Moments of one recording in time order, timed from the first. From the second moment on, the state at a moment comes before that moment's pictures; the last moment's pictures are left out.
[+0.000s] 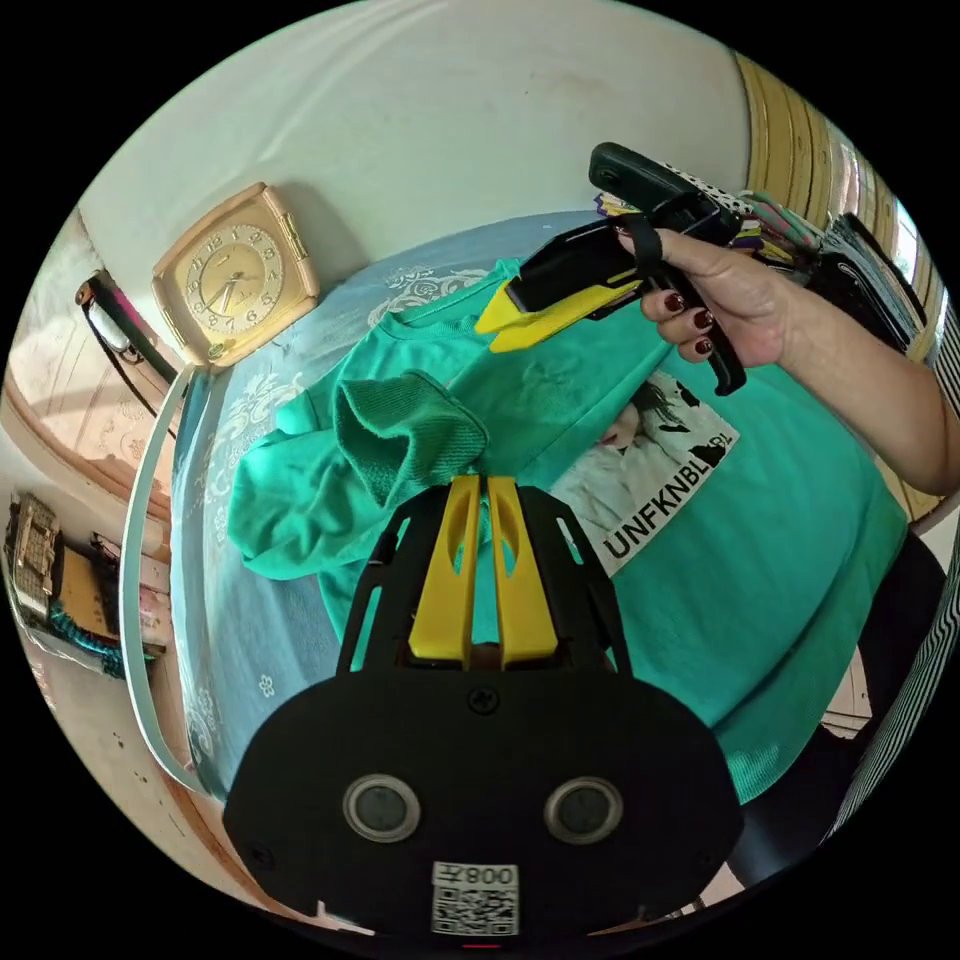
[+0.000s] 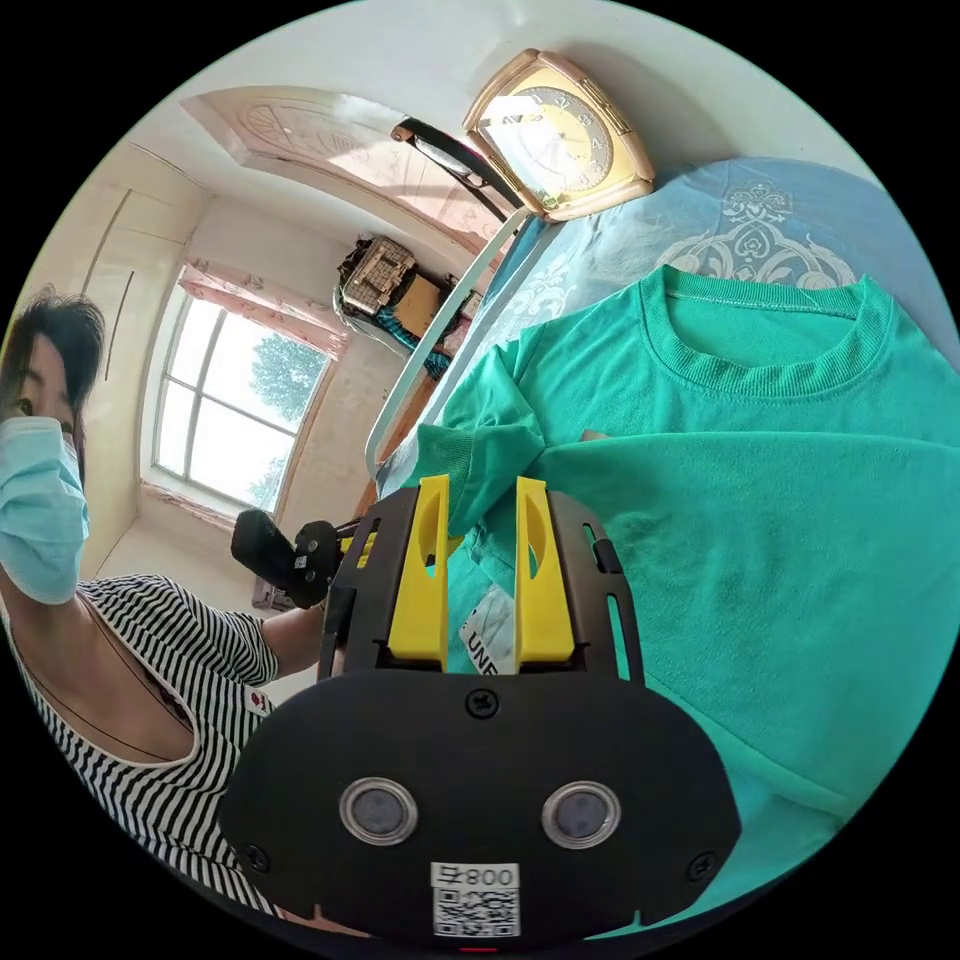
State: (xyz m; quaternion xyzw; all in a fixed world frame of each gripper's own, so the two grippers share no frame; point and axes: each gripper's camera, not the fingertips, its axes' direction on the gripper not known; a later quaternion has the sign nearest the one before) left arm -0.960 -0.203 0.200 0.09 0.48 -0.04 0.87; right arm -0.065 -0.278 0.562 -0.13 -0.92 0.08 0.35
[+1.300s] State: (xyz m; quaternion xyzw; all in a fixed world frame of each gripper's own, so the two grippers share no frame) left arm -0.763 -0.152 0.232 0.06 0.55 -0.12 0.82; right arm -0.147 -0.323 0.624 -0.21 -0.91 -0.02 0.36
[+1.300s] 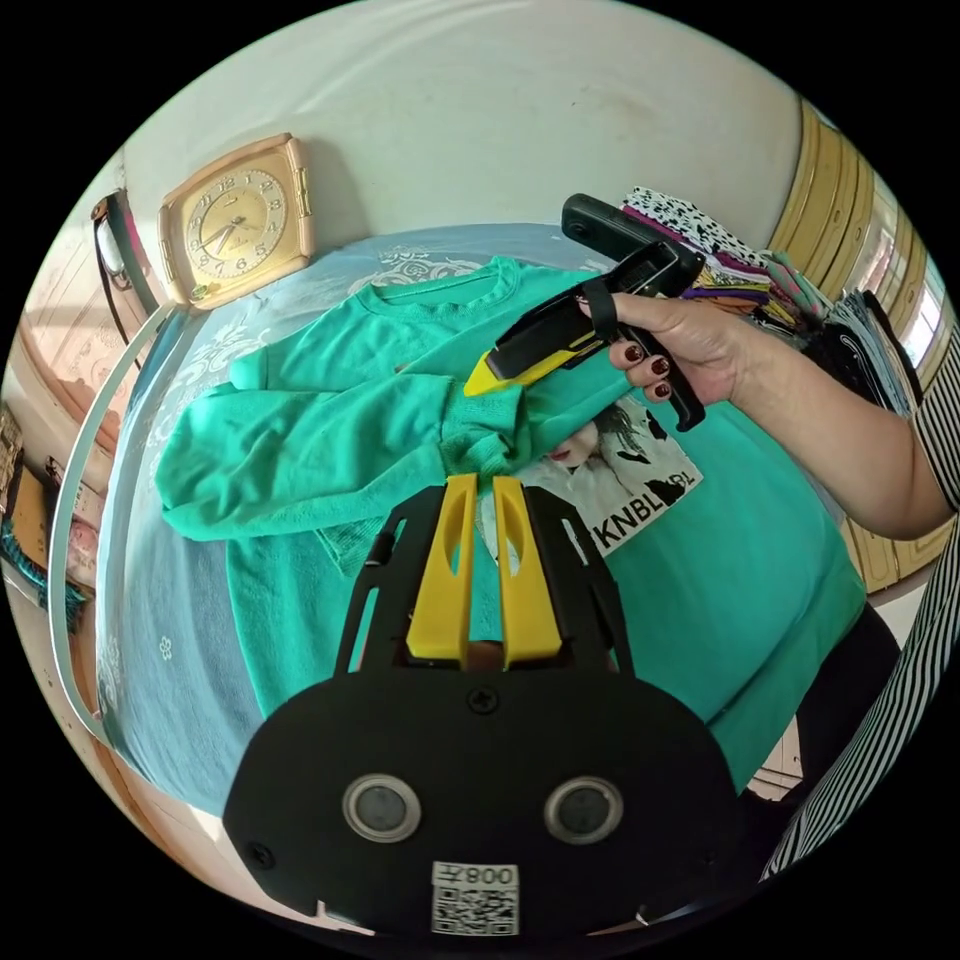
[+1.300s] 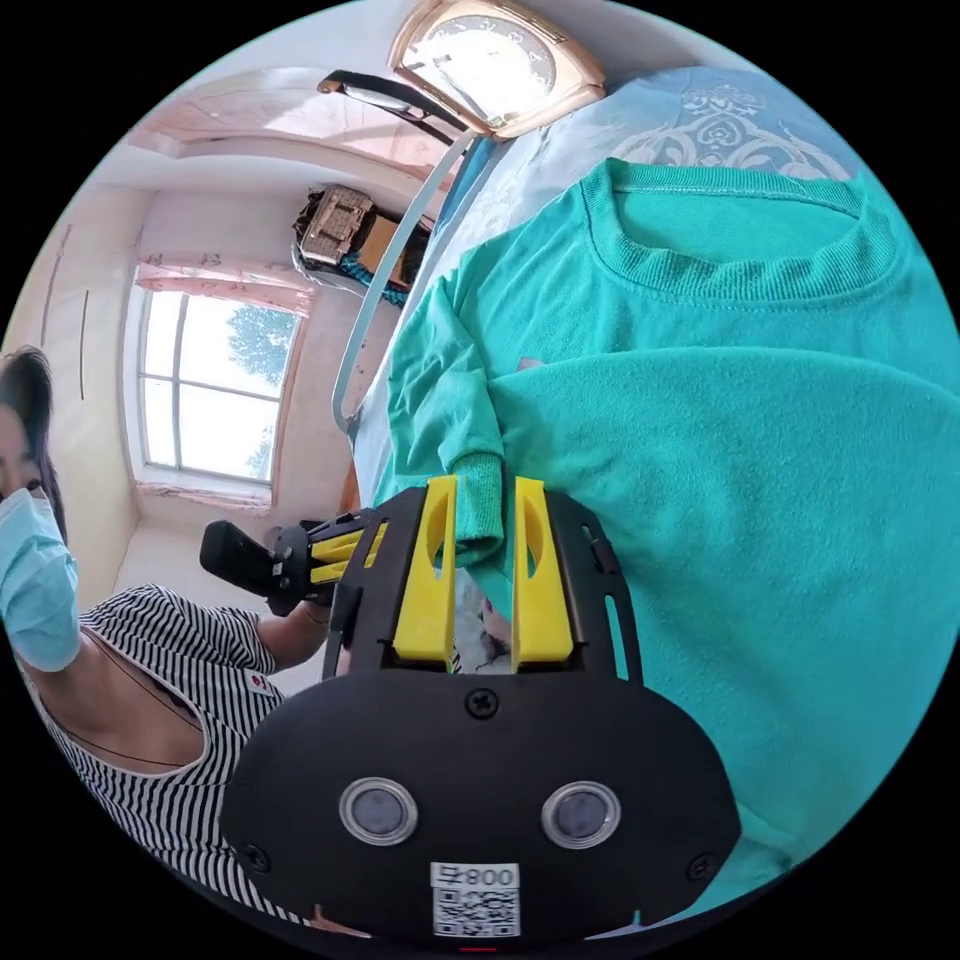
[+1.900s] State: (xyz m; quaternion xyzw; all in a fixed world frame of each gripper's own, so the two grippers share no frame) left arm -0.780 -0.183 0.199 0.18 0.64 -0.12 0.73; right arm -0.025 -0.276 0.703 -0.16 -0.92 0.07 0.35
